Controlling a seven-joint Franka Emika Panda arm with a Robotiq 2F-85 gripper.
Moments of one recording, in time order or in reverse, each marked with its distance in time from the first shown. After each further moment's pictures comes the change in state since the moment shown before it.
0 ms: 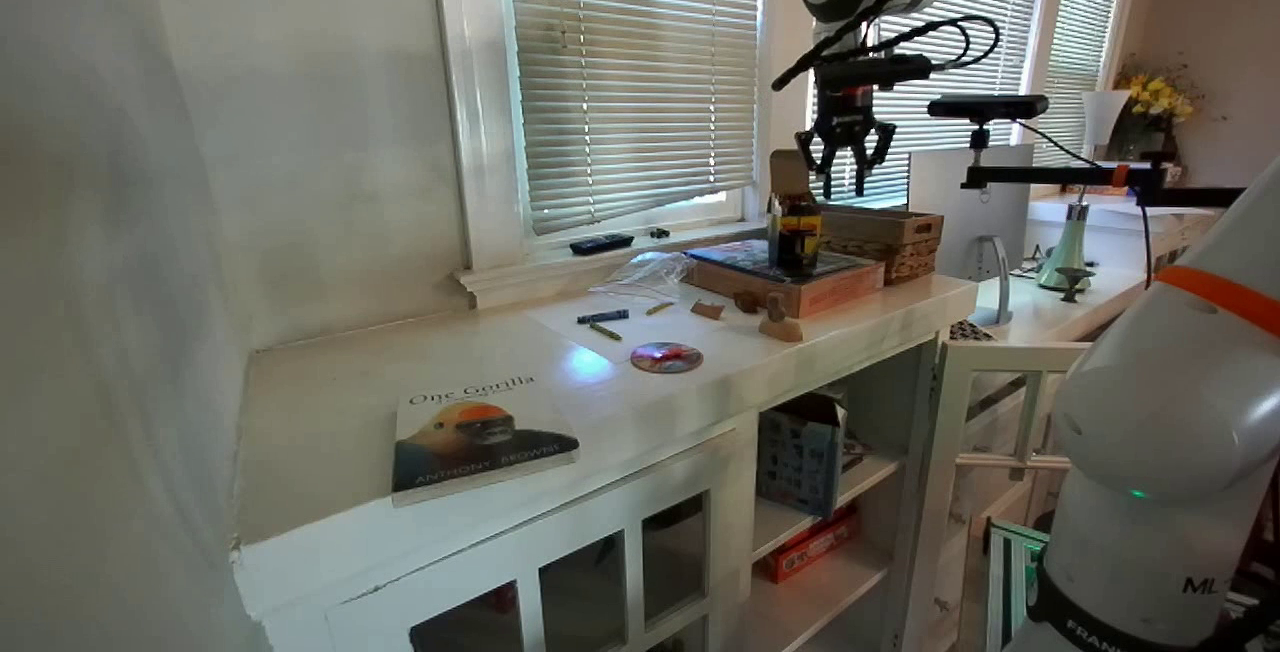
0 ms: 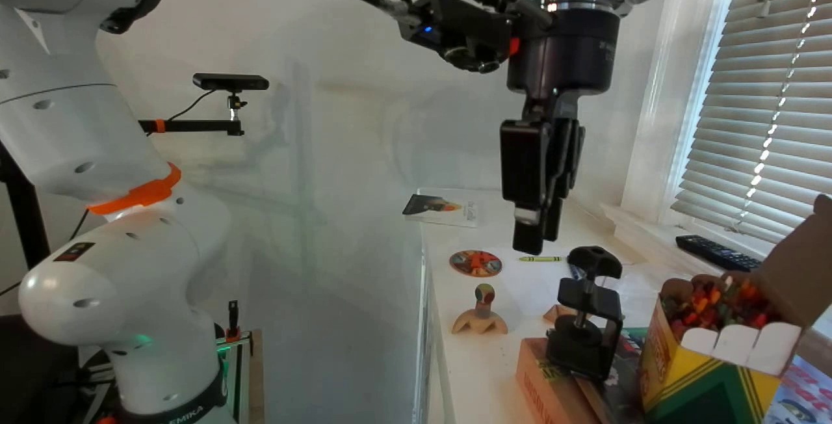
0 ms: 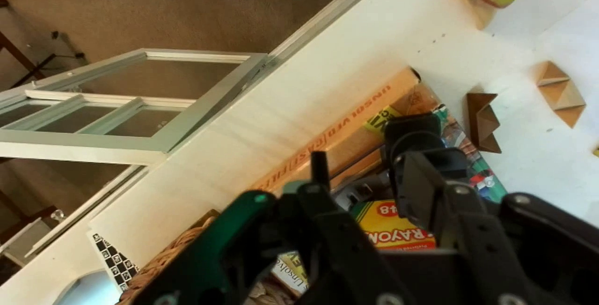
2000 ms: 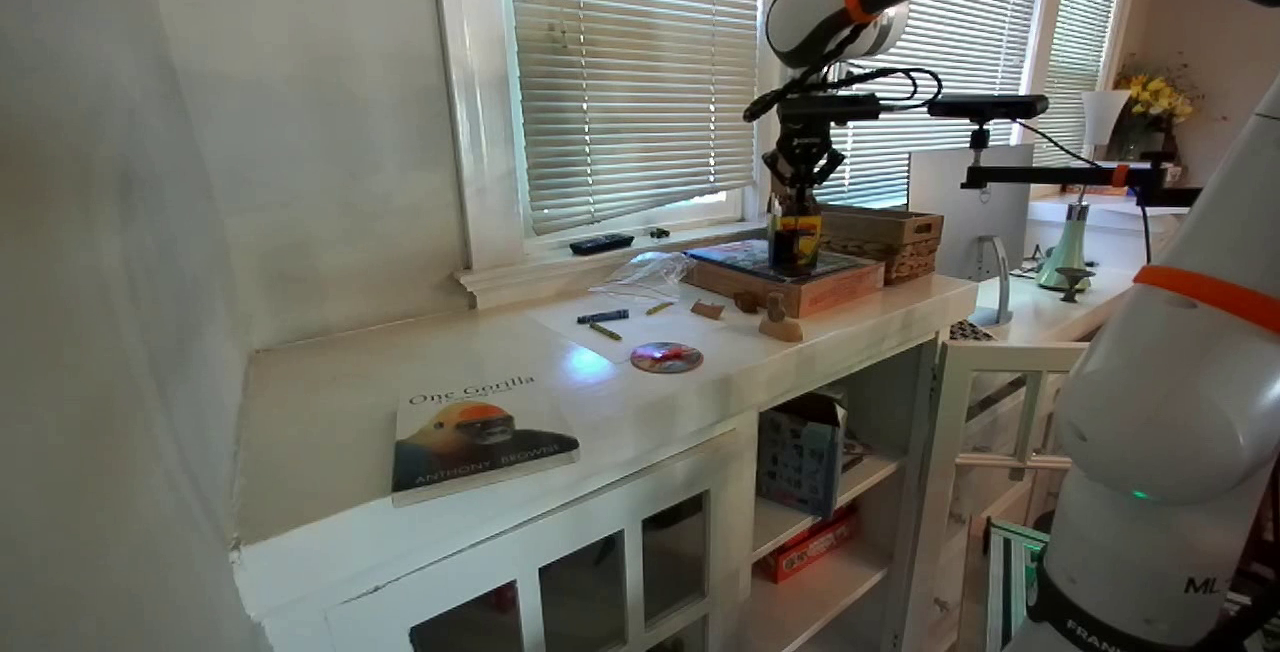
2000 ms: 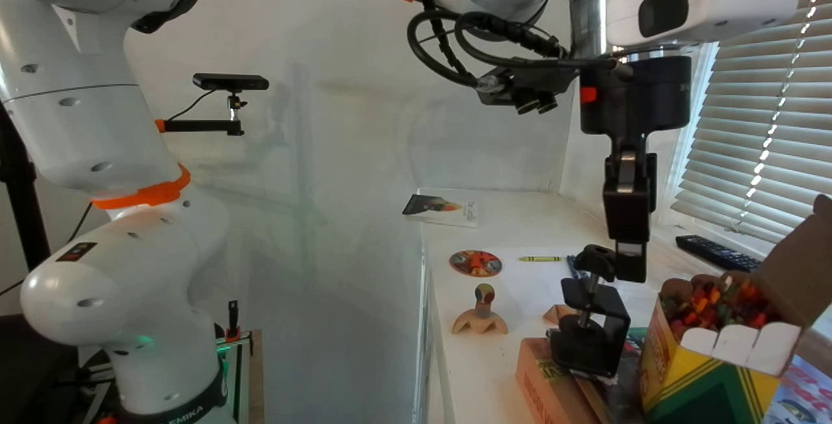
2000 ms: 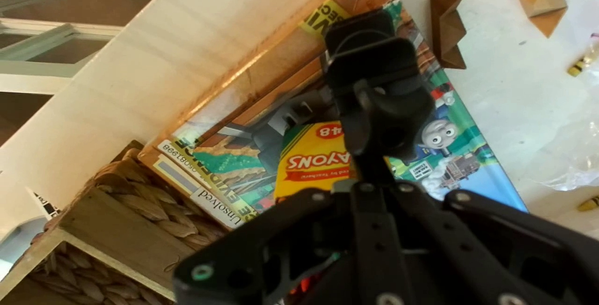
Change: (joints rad) arm 0.022 0.133 -0.015 0.011 0.010 0.270 -0.004
